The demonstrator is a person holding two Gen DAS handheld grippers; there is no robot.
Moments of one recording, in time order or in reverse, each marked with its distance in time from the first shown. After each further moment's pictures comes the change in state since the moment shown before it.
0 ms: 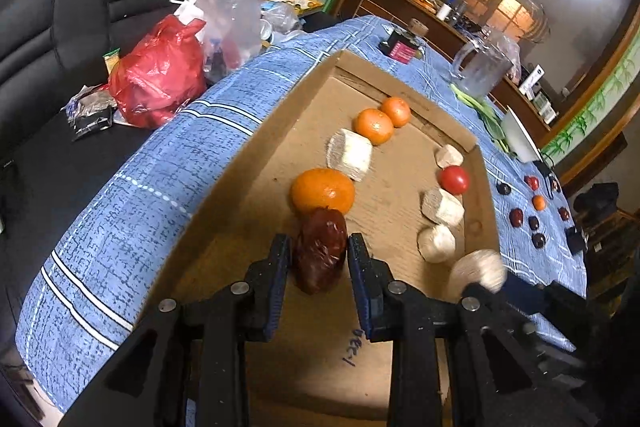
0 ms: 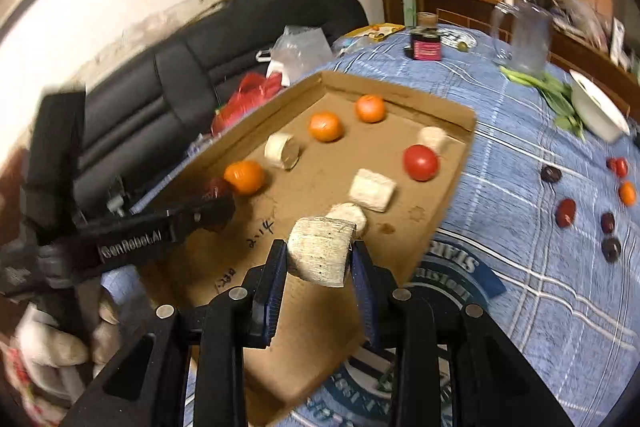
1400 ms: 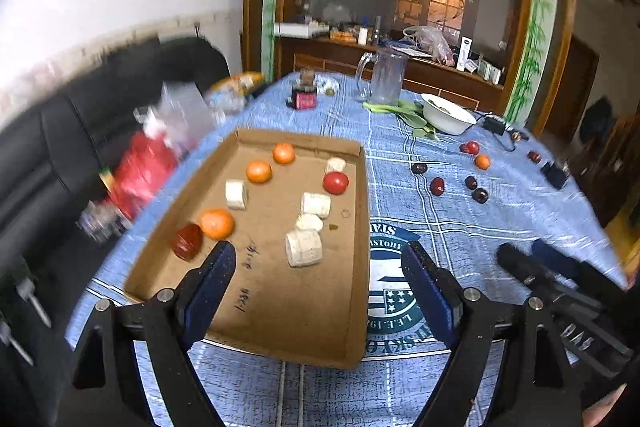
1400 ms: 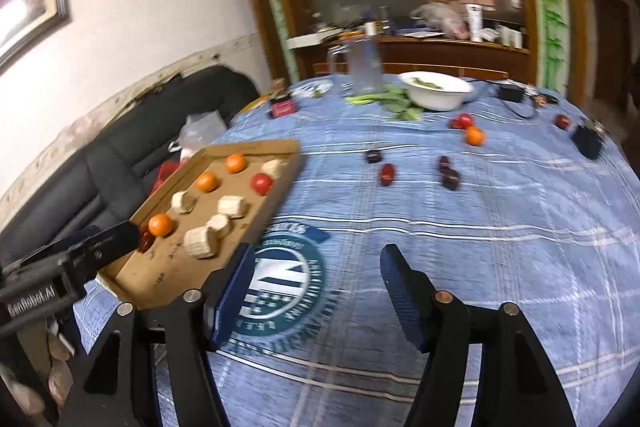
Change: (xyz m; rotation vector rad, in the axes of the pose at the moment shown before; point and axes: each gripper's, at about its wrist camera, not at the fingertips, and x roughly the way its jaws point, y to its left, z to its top) left arm -0.097 -0.137 -0.071 0.393 -0.247 0.085; right arm -0.140 -0.080 -0.089 0.370 -0.303 -0.251
